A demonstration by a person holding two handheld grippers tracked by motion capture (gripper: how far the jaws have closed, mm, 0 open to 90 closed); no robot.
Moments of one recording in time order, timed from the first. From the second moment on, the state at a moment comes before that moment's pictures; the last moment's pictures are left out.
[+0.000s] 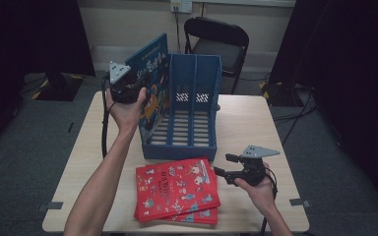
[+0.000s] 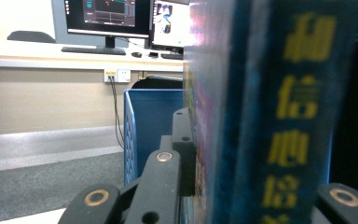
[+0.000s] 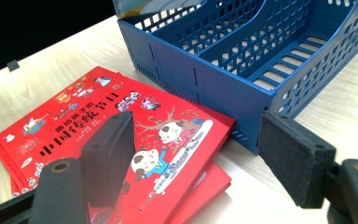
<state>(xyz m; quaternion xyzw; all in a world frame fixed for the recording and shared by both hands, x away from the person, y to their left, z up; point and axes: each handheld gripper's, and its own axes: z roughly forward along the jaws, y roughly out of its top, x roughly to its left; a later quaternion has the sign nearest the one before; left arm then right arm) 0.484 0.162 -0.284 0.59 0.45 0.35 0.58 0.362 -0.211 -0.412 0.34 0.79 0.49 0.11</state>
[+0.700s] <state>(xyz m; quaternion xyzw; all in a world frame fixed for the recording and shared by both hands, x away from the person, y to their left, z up) 0.489 0.152 -0.326 0.60 0.45 0.35 0.57 0.361 -0.213 -0.416 0.34 0.80 0.49 0.11</state>
